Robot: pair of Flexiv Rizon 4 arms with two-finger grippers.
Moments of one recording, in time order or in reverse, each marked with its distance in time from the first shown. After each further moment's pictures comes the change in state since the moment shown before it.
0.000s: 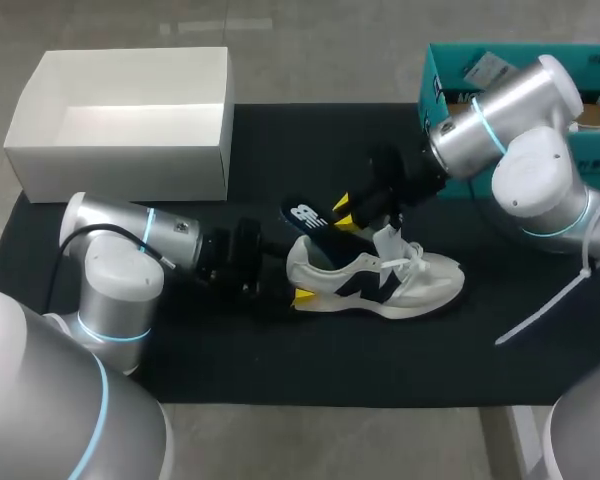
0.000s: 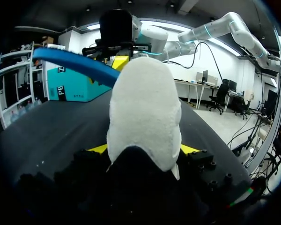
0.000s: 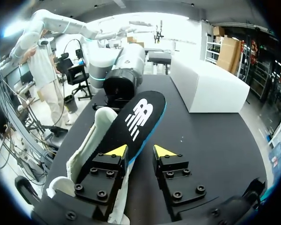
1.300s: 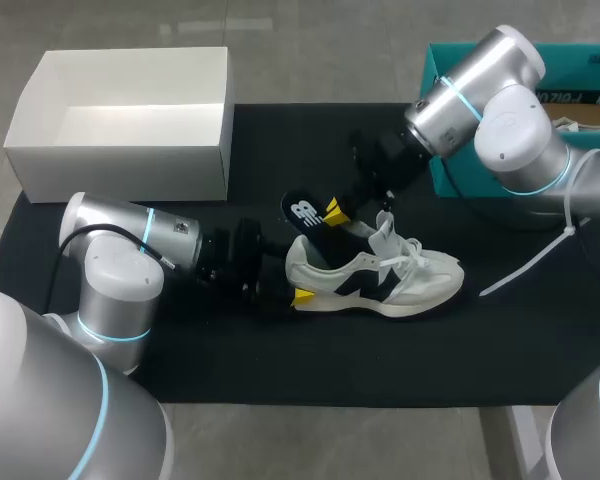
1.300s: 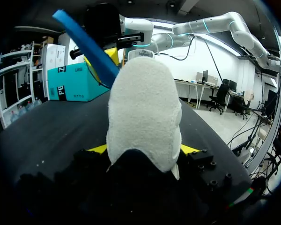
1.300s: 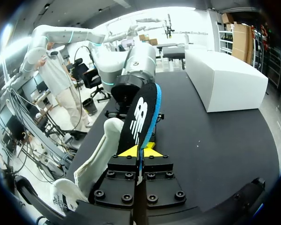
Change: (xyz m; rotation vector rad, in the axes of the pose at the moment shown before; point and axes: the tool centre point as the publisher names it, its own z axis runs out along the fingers) left arm 0.000 0.000 0.000 0.000 -0.001 0.000; right arm 0.007 0.019 0.008 0.027 0.199 0.058
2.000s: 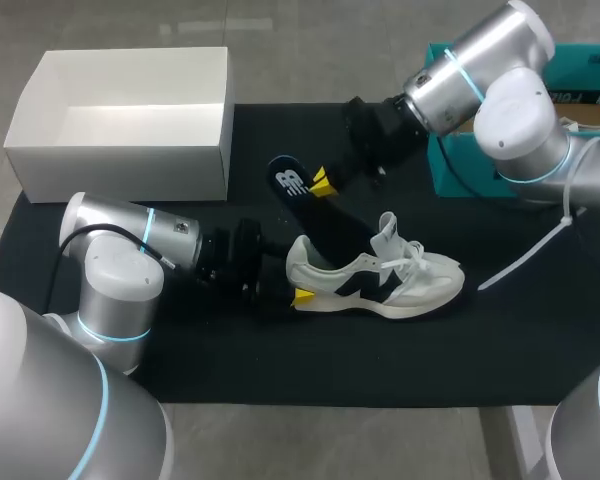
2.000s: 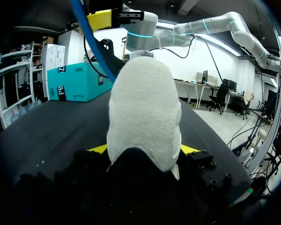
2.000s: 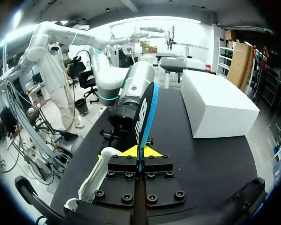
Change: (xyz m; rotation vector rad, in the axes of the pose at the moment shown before) left arm 0.000 0.000 0.000 0.000 0.001 0.000; right arm -0.006 0.058 -0.021 -0.048 -0.096 -0.116
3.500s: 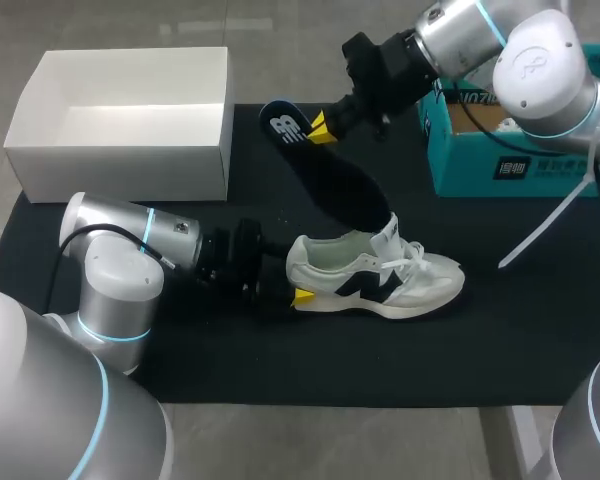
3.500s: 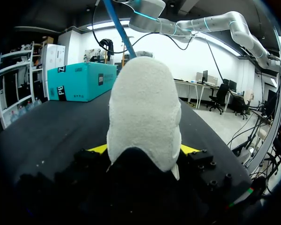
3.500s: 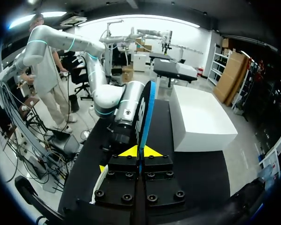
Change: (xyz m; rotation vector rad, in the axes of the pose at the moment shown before) left arm 0.000 0.000 0.000 0.000 0.000 0.000; right arm -0.001 0.085 -0.062 0.032 -0.122 -0.054
